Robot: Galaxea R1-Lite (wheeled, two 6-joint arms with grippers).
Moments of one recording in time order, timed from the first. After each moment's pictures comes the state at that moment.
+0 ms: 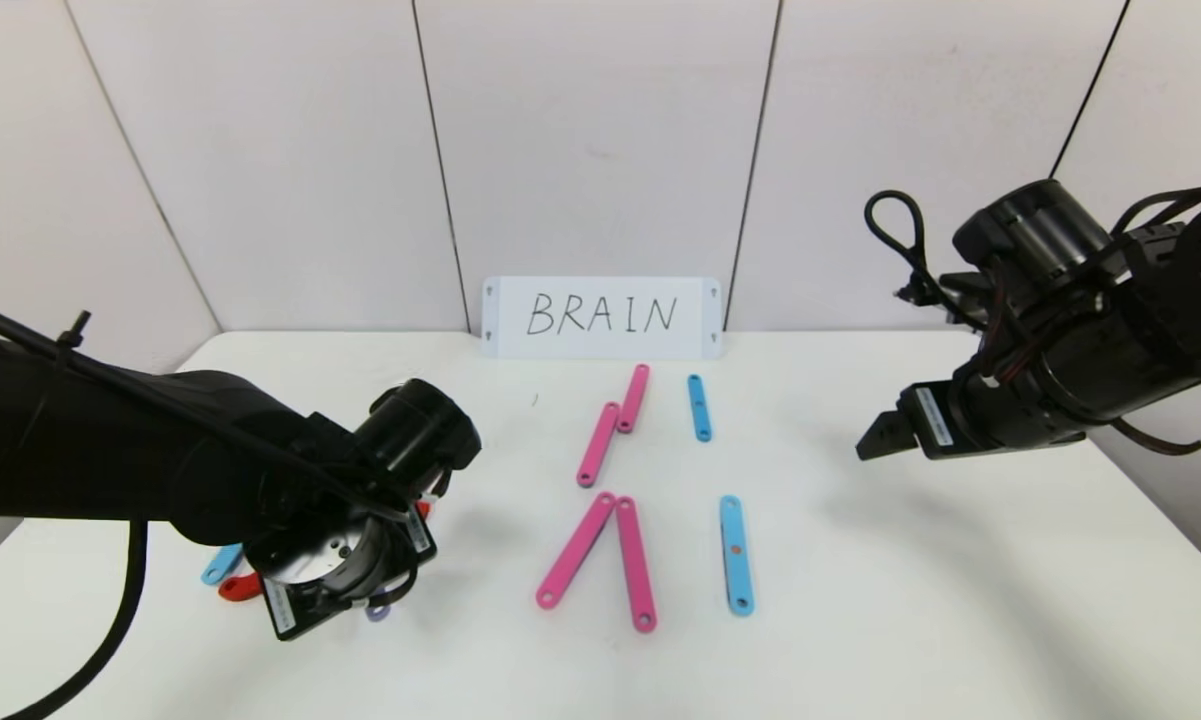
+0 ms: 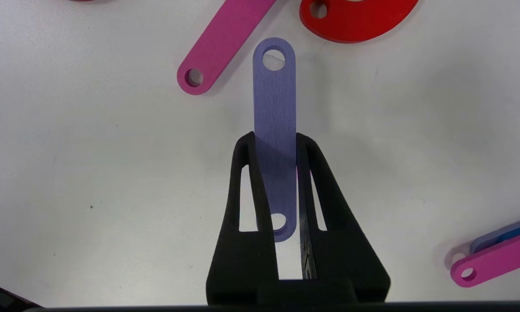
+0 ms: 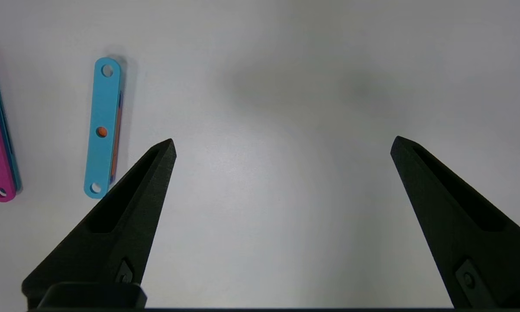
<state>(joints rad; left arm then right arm) -0.58 1.80 -1.03 0.47 0.42 -1.15 0.30 1.75 -1.37 0.66 -0.11 0.17</state>
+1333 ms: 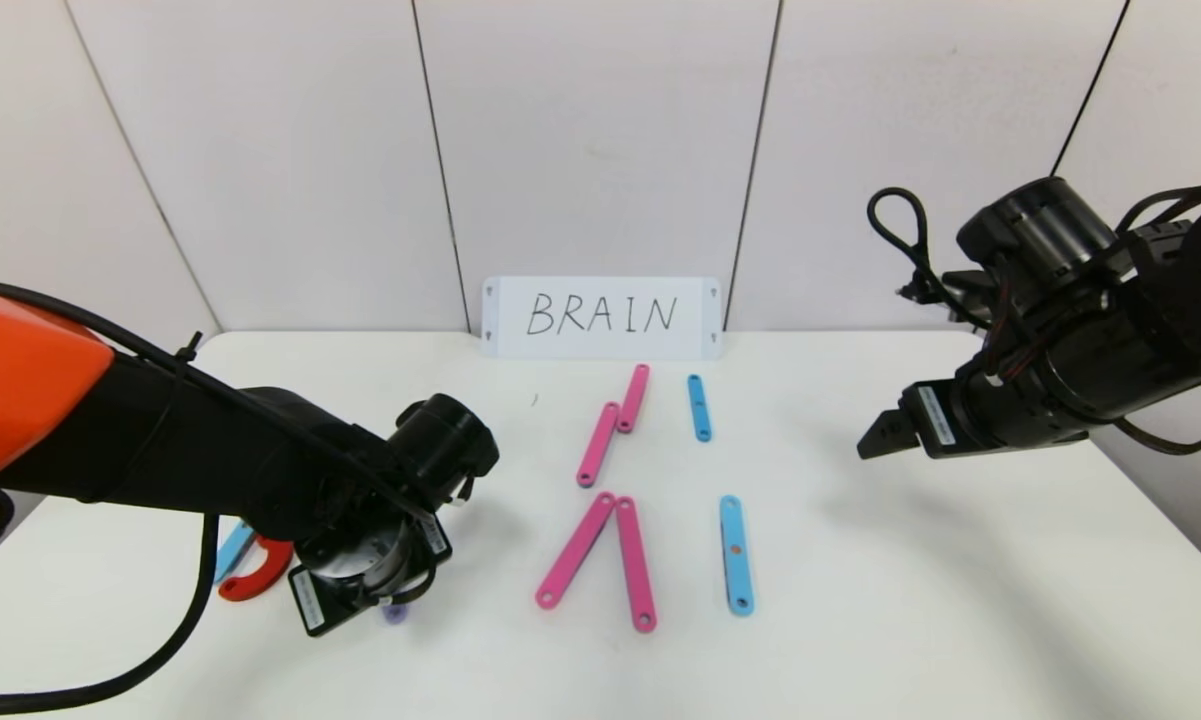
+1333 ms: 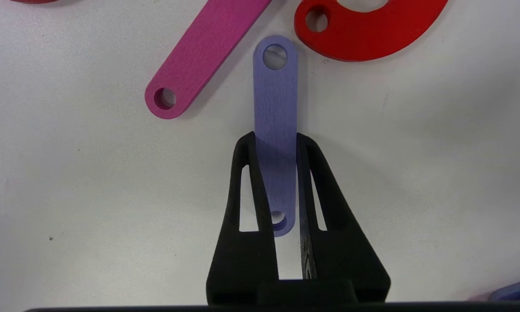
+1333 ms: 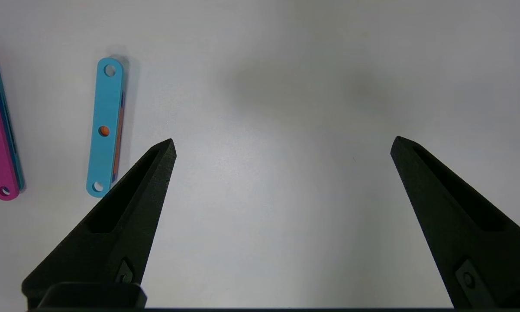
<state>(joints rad) -0.56 1.90 -1.04 0.41 0.43 -1.17 0.30 1.74 -1.37 0.66 -0.11 0.17</state>
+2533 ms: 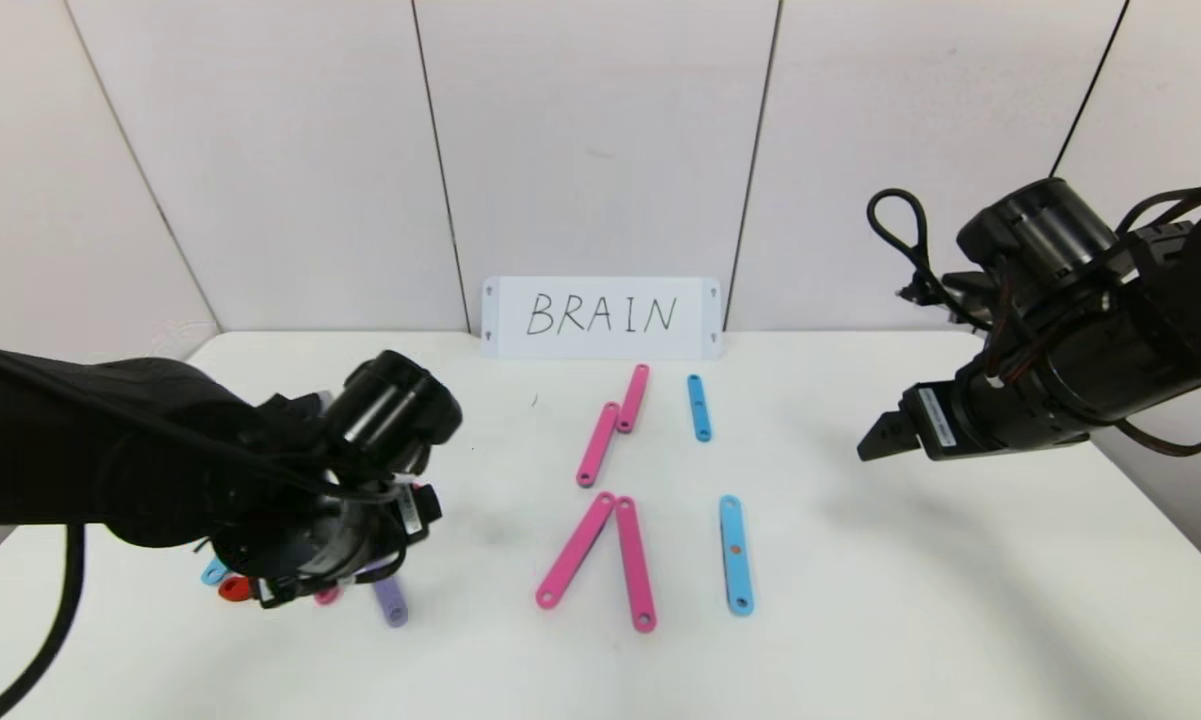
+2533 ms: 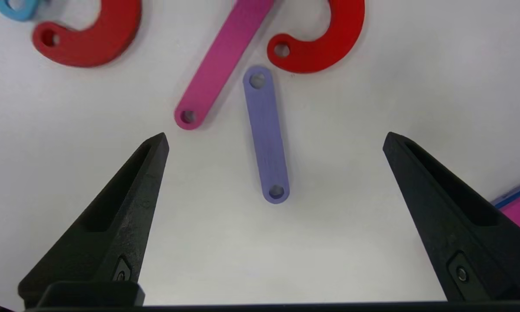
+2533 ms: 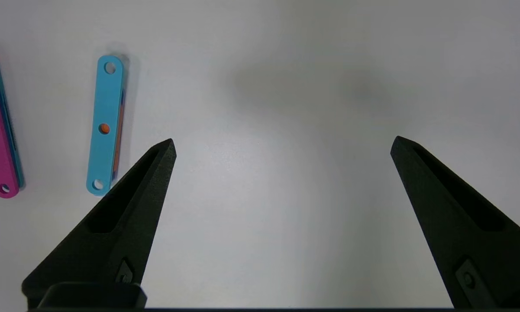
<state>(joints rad) -0.56 1.72 -1.02 0.41 0.46 -0.98 0.31 1.74 -1.37 0.66 -0.11 0.17</state>
